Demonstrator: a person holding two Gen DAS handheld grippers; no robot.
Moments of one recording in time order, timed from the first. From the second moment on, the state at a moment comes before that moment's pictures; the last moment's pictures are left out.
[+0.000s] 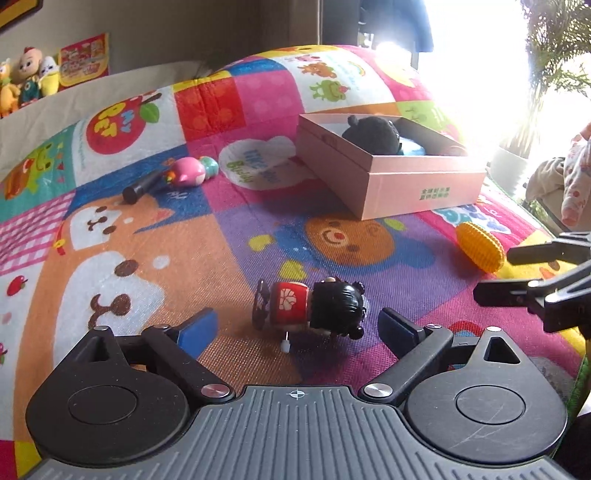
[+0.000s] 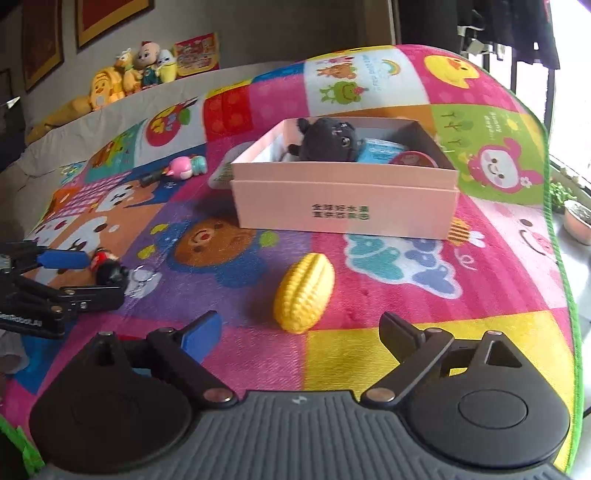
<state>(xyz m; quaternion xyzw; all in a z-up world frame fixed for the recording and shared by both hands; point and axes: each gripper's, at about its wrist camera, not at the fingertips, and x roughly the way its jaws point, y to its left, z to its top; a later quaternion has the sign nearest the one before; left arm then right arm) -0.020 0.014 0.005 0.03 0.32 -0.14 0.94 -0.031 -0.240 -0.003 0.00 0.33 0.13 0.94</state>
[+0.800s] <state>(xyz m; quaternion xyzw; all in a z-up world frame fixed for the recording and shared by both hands) -0.017 0.025 0.003 -0.01 0.32 -0.14 0.94 -0.005 -0.230 -0.003 0.02 0.34 0.08 0.94</state>
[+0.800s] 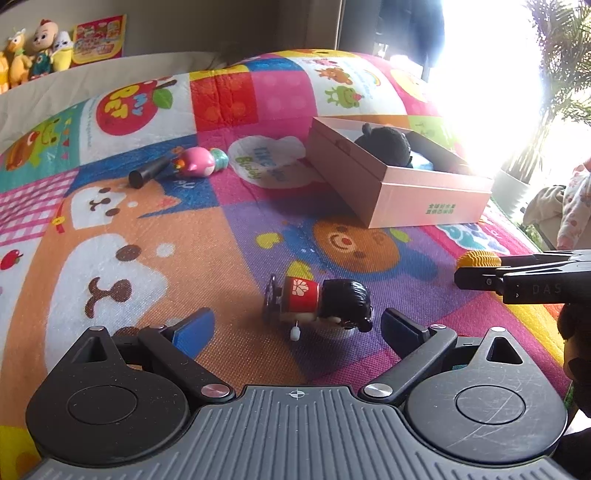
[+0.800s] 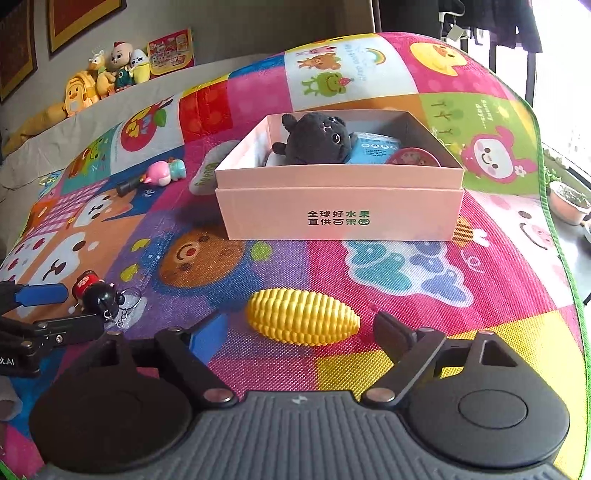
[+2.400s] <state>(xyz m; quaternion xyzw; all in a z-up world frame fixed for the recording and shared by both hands) 0.088 -0.105 0.143 0.02 0.20 -0.20 0.96 -0.088 -0.321 0.106 0.06 0.20 0.03 0.98</state>
